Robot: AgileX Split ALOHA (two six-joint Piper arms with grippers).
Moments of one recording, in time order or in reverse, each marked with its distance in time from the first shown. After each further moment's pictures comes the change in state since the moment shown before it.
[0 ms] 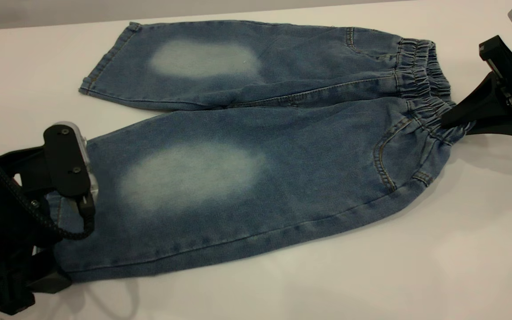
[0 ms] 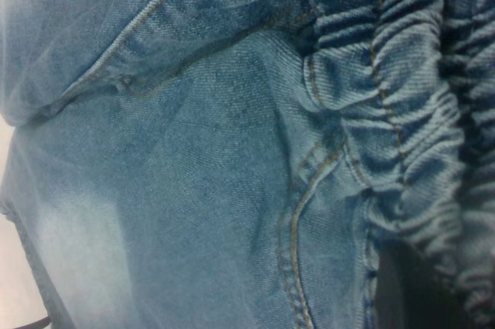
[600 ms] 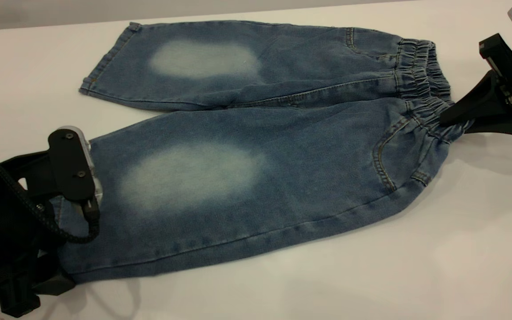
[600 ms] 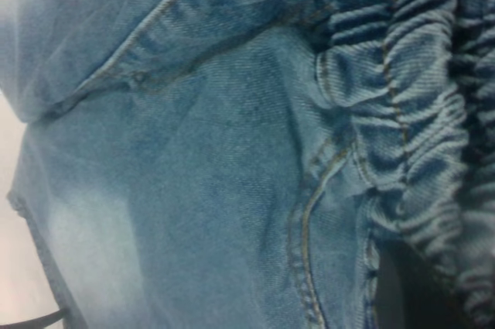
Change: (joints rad) left arm 0.000 0.046 -0.001 -0.003 -0.031 -0.002; right arm 0.000 0.000 0.000 0.003 0.017 -0.001
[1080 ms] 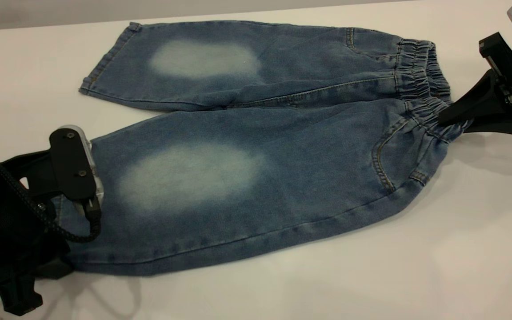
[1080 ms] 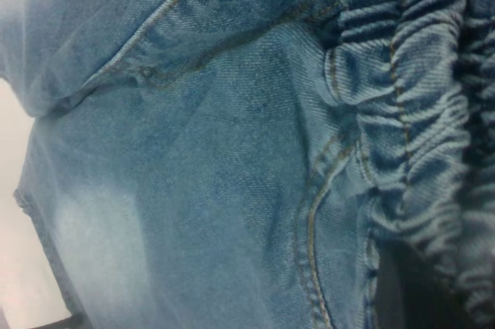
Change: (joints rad) left arm 0.000 0.002 0.000 0.002 -0.013 0.000; right arm 0.000 0.000 0.000 -0.001 0.015 -0.002
